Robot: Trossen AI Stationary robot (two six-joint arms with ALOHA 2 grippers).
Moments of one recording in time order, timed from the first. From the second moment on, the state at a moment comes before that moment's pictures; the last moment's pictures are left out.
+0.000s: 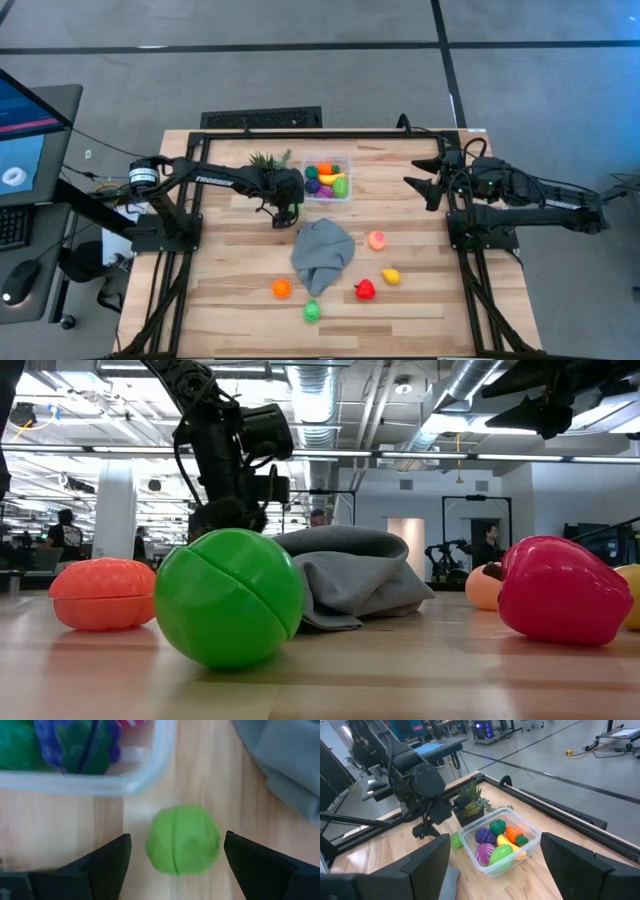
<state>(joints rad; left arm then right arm) 0.23 1.69 0.98 -0.45 -0.03 0.21 -0.14 0.45 0.61 -0.42 0.24 0.31</state>
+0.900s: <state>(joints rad) 0.25 1.76 0.99 -0.42 0.02 0.19 -0.14 0.45 0.61 -0.44 0.26 0.30</state>
